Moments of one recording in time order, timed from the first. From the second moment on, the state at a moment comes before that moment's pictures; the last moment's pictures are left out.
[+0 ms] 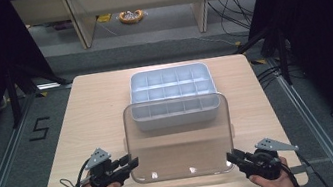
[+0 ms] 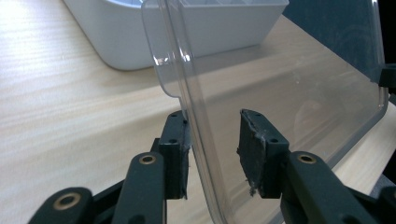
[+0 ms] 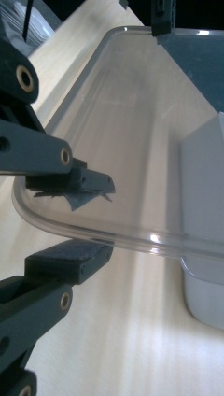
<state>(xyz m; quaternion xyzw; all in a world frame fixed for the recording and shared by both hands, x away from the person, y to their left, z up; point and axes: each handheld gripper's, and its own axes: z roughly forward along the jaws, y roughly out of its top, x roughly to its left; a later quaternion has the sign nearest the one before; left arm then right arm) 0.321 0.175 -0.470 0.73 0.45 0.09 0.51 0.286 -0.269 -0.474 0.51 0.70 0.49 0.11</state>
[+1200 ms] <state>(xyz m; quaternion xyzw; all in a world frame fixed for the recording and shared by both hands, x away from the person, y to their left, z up) 0.410 0.160 -0.417 0.69 0.48 0.13 0.53 0.395 -0.273 -0.418 0.51 0.68 0.51 0.14</state>
